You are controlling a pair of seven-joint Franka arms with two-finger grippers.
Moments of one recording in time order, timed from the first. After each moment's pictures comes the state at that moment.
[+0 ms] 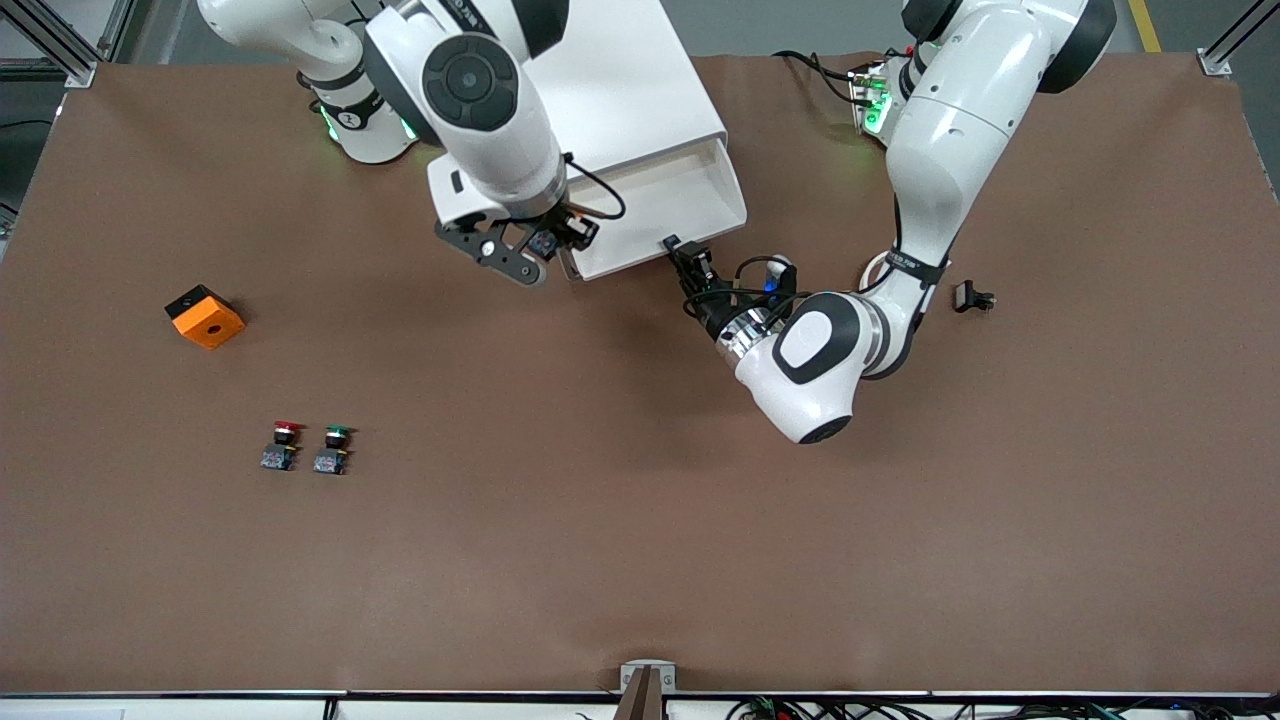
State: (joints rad) left arm -0.39 0.80 -0.12 -1.39 -0.97 1.34 -2.37; right arm 0.67 0.28 0.04 -1.48 0.18 1.61 1.28
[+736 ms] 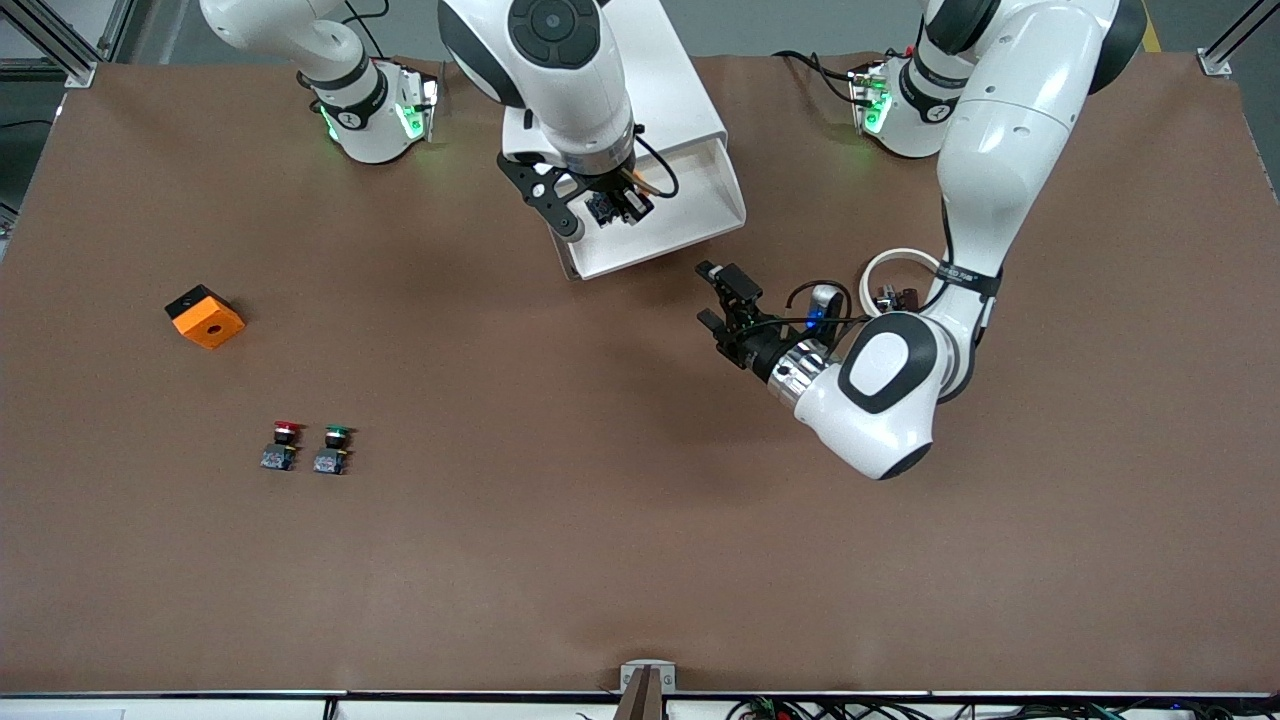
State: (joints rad) left arm -0.29 0.80 -0.11 -1.28 -0.97 1.34 -2.34; right arm 0.79 0.30 0.04 -1.48 0.19 1.69 1.69
